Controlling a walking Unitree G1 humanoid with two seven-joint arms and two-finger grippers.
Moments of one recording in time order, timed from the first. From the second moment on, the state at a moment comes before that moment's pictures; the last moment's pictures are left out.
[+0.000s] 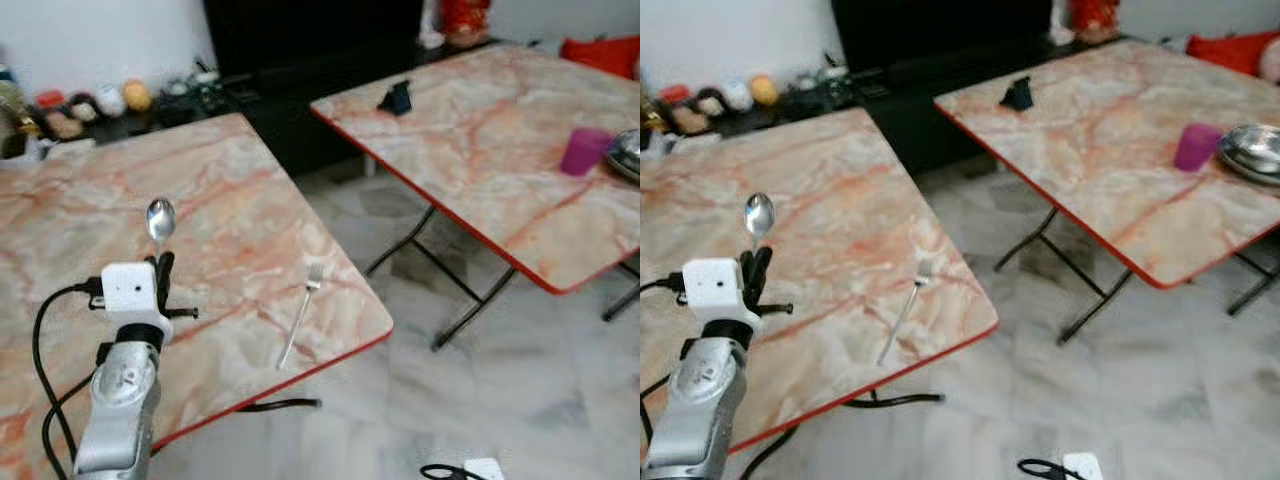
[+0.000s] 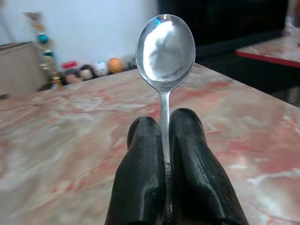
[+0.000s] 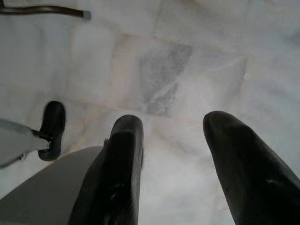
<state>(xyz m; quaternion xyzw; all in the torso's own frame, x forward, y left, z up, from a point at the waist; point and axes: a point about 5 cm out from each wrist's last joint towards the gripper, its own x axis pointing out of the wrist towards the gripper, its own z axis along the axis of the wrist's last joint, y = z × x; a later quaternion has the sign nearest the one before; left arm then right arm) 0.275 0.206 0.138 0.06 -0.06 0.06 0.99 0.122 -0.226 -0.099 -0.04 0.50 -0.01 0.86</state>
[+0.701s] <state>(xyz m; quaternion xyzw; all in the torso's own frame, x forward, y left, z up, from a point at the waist) 0.273 0.216 0.134 0.07 -0.06 0.08 0.99 0.129 -0.214 -0.099 -0.03 0.49 0.00 0.87</state>
